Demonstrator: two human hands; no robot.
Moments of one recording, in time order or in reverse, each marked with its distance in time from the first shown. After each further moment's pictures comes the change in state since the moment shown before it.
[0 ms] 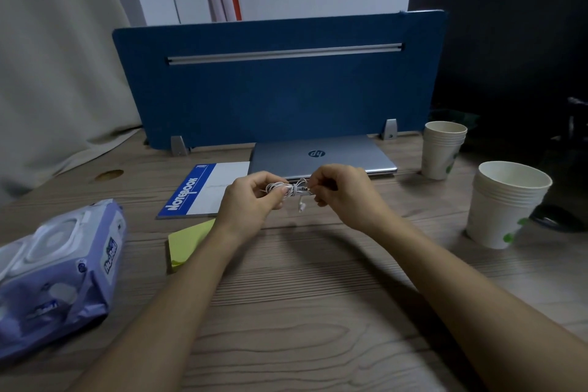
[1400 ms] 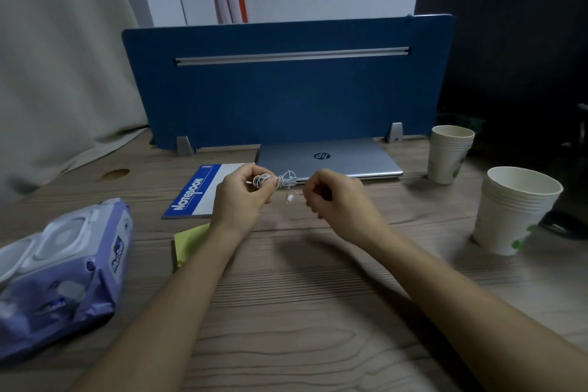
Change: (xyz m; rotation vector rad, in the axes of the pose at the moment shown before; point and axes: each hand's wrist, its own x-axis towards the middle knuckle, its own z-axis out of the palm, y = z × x) left_hand 0.005 -0.003 -0.010 0.026 0.210 0.035; right_hand -0.012 -0.017 0.014 0.060 -0.005 0.011
